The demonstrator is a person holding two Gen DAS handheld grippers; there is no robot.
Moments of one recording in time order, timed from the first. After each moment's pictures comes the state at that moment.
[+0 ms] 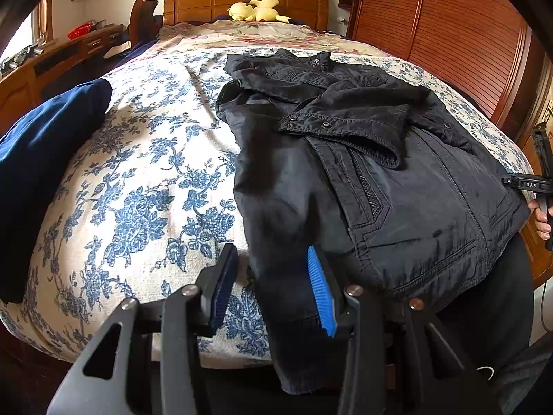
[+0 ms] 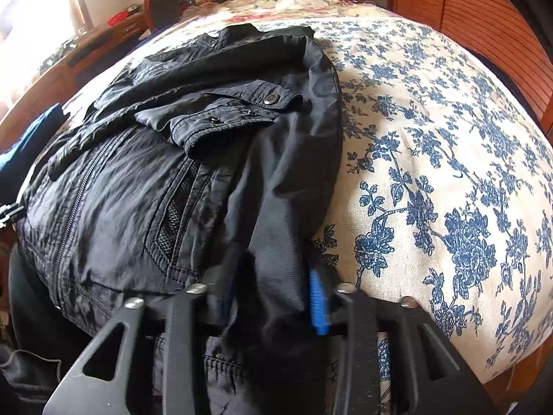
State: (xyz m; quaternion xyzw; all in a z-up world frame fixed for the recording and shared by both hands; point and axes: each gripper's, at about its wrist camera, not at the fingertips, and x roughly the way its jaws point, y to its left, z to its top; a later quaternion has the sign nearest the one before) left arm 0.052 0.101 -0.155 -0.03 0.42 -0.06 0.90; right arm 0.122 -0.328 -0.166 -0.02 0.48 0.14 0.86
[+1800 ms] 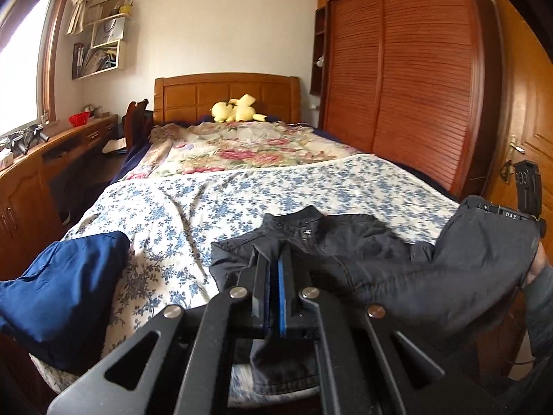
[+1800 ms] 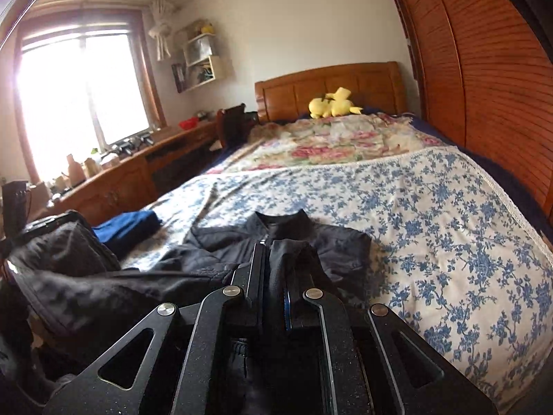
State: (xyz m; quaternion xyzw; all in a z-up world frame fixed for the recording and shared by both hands) left arm 0.019 0.077 0.055 -0.02 0.25 -0.08 0.97; right arm 0.065 -0.327 0.014 0.04 0.25 0.25 0.93
